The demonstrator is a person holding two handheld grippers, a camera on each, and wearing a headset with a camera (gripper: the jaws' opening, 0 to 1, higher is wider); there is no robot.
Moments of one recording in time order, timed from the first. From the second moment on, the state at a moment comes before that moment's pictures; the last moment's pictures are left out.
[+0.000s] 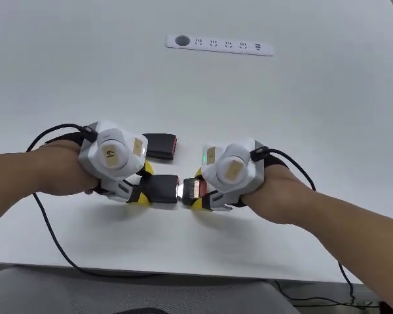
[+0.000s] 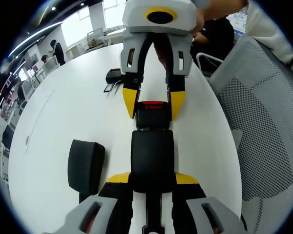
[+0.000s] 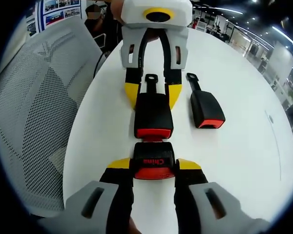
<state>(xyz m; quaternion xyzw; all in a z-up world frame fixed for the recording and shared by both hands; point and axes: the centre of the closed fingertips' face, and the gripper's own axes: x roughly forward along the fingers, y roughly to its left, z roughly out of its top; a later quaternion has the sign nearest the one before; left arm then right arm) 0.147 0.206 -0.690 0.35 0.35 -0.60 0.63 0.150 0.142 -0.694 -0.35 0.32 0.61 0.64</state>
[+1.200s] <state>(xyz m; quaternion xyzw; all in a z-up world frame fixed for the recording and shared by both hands) 0.150 0.206 -0.691 0.36 0.38 -0.59 0.62 0.149 0.141 -0.690 -0.33 0.34 0.60 0.64</state>
